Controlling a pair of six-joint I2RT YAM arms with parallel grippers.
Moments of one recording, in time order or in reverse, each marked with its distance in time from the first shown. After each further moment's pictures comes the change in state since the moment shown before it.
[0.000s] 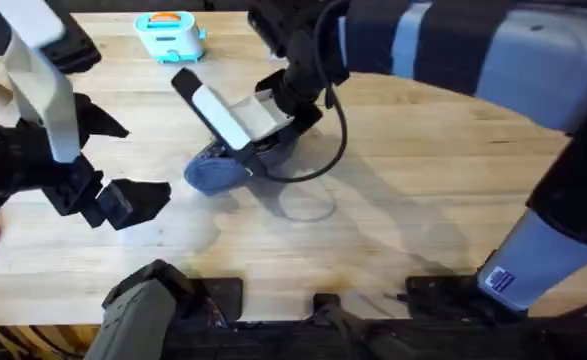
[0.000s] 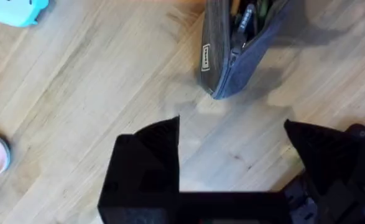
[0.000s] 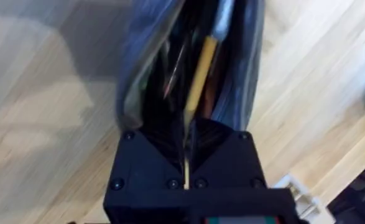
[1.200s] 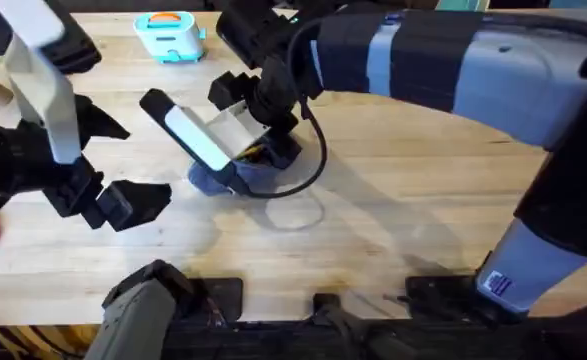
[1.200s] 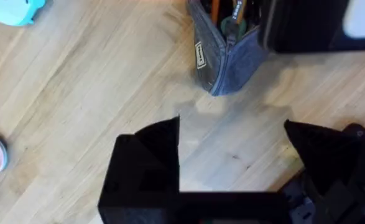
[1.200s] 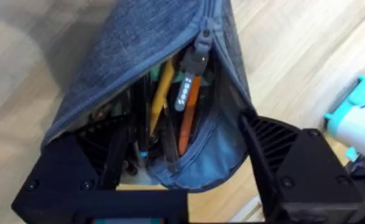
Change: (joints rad) left arm 0.000 0.000 0.000 -0.010 0.000 0.000; right arm 0.084 0.025 0.013 0.108 -0.014 0.024
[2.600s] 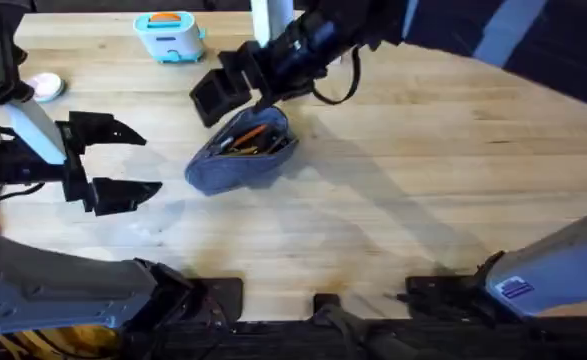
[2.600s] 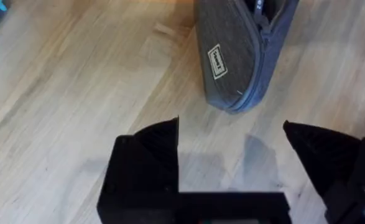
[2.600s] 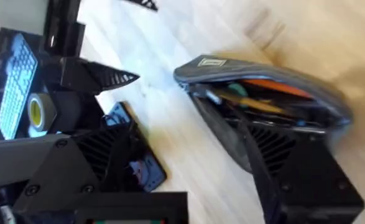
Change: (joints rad) left arm 0.256 0.684 0.000 -0.005 0.244 0.637; right arm -0.093 -0.207 -0.001 -0.026 -0.325 1.795
